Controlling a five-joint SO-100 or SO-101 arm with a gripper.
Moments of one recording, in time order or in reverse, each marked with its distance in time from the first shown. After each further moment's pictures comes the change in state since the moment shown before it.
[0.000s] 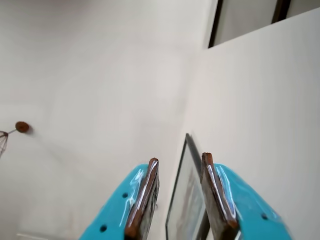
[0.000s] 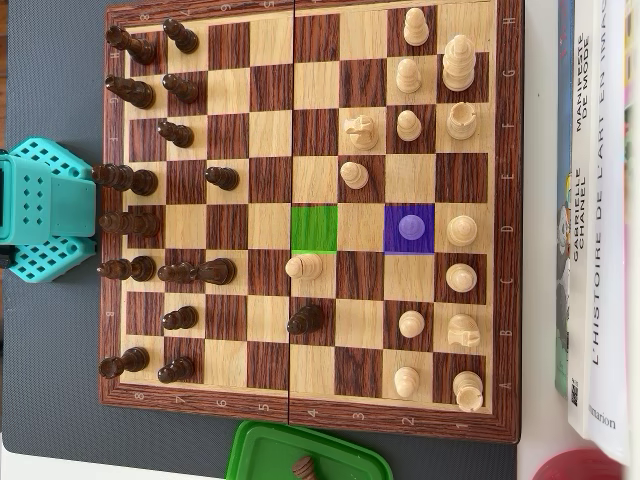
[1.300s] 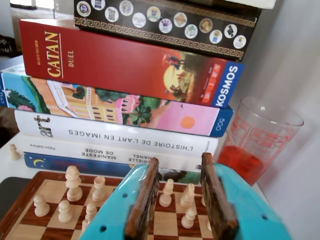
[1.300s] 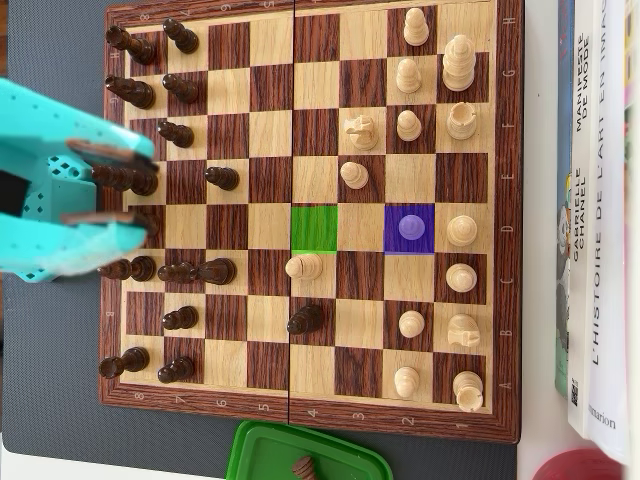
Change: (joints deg) arm 2.7 -1.2 -16.7 116.6 -1.1
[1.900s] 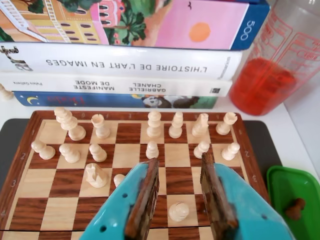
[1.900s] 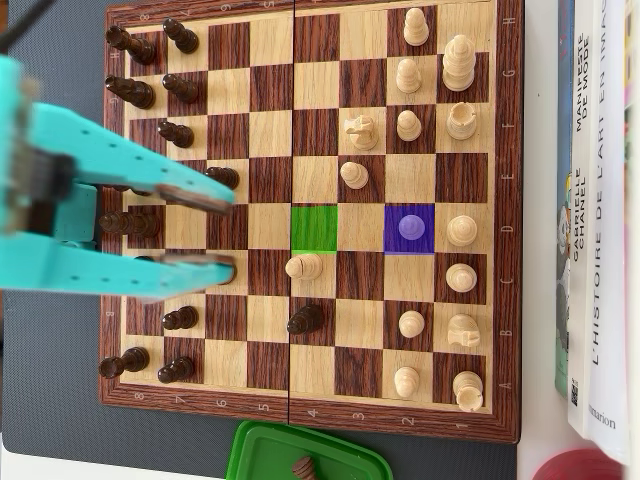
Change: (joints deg) arm 1.8 -36.5 -21.7 12.5 6.3
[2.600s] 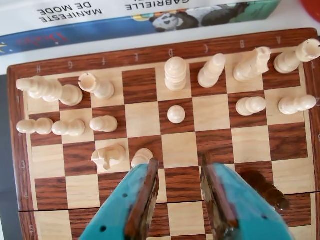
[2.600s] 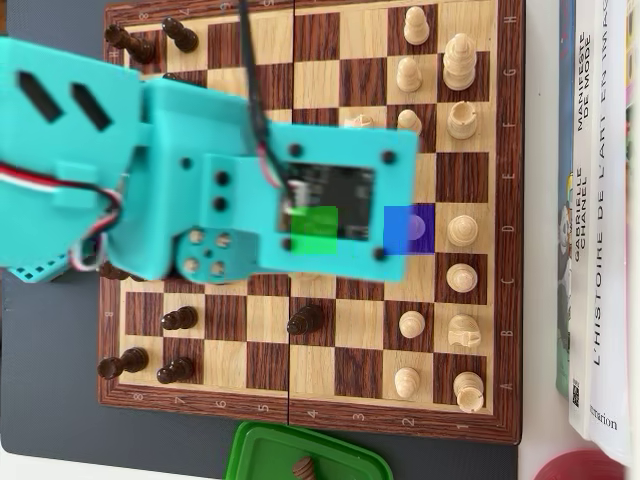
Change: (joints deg) arm -3.4 -49.2 -39.1 20.4 9.9
